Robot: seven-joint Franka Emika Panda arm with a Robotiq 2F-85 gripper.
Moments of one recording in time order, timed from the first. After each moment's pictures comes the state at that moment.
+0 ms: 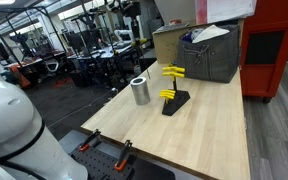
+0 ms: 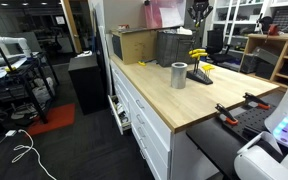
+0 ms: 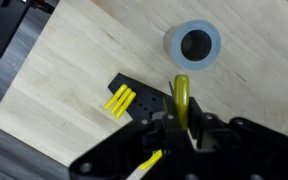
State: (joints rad) arm -0.06 -0.03 -0.06 -1.97 0.07 1.91 0.78
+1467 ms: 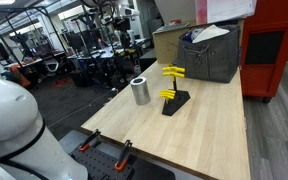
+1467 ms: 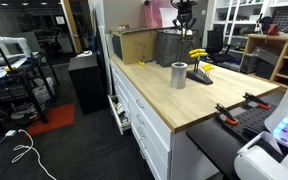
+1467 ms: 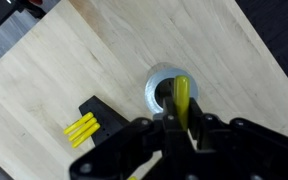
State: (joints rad) arm 0.02 0.08 0.02 -1.94 0.09 1.91 0.69
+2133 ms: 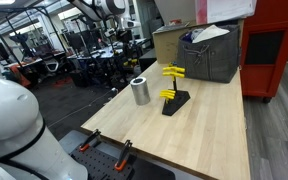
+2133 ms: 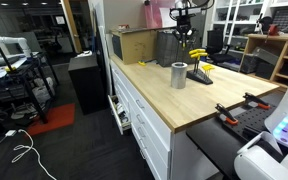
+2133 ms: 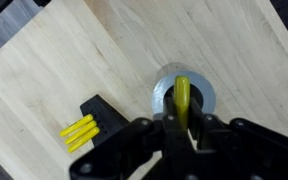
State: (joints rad) arm 0.04 0.14 0.02 -2.00 0.02 2.00 0.69
